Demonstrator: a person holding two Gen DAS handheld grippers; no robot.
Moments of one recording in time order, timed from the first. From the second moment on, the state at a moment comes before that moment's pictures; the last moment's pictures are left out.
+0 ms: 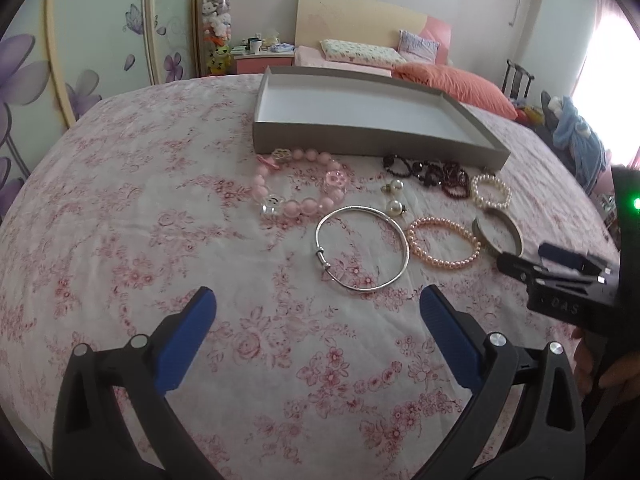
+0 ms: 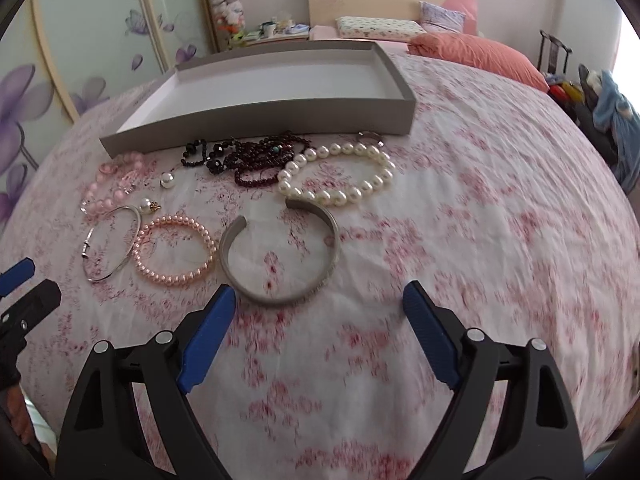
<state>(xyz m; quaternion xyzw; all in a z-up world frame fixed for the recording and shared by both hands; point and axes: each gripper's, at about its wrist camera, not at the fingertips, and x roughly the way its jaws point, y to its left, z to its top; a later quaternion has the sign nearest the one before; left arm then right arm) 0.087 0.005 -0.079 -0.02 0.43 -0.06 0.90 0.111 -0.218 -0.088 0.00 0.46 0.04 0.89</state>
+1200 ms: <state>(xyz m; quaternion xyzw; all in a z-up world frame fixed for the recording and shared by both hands) 0.155 -0.041 -0.098 0.04 0.45 -0.06 0.89 0.131 -0.223 -0.084 0.01 0.44 0.03 0.90</state>
